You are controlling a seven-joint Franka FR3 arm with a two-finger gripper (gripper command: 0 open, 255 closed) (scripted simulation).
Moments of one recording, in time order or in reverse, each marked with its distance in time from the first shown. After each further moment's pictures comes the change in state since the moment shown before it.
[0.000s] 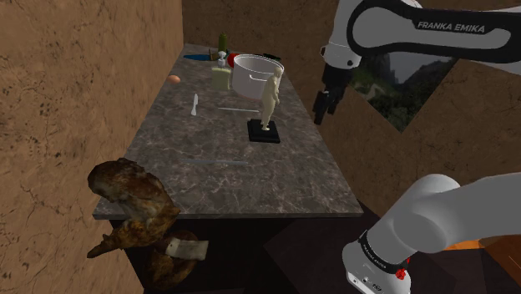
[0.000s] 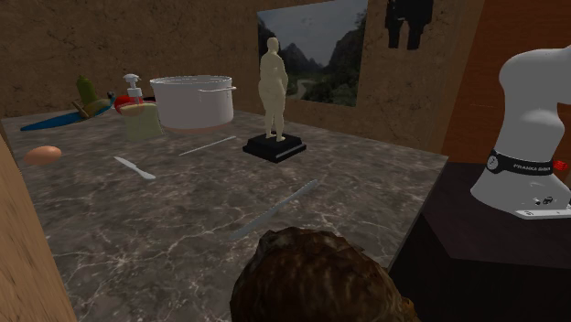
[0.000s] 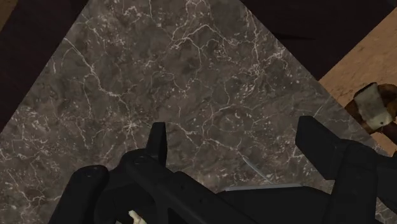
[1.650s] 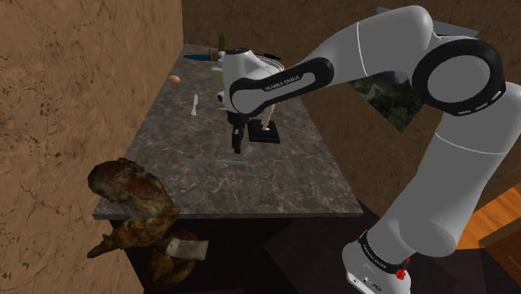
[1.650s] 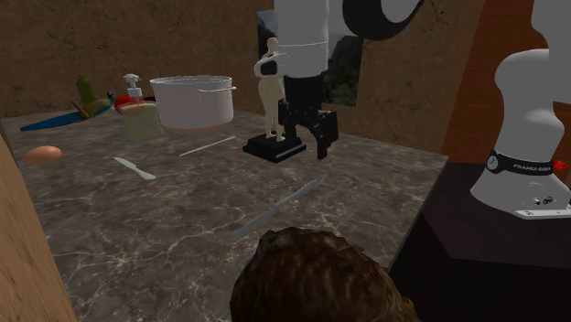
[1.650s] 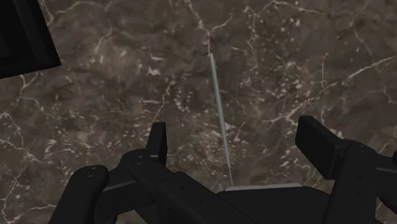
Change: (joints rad) arm 0.154 0.835 0.109 0.355 -0.119 0.472 -0.291
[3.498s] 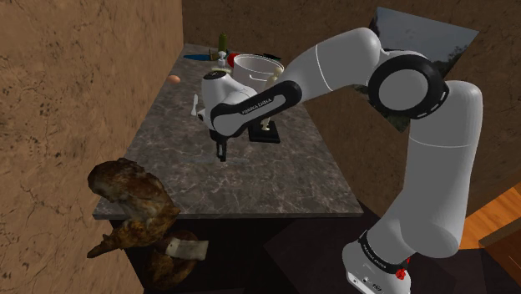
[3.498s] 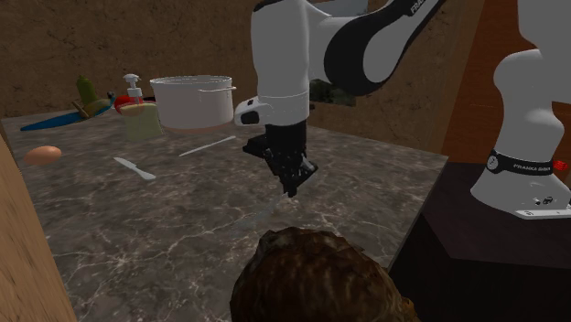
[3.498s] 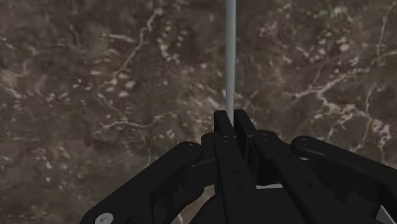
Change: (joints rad) arm 0.047 0.224 0.017 0.132 -0.066 0.085 -0.040
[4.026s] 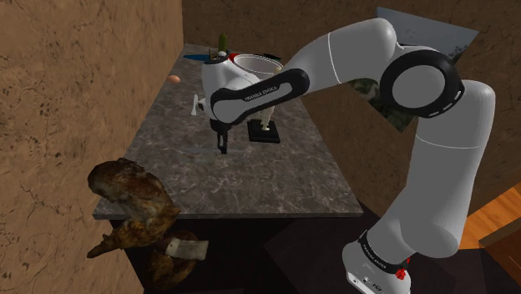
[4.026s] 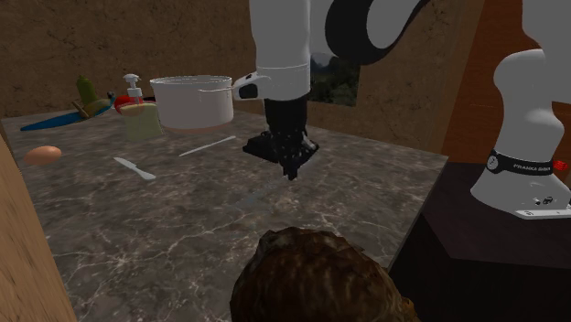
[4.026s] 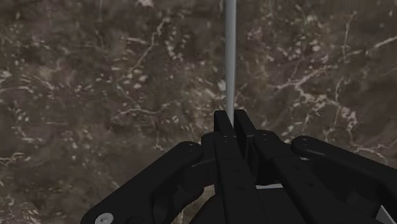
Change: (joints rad) arm -0.006 -0.061 0.009 0.023 0.019 -0.081 -0.019
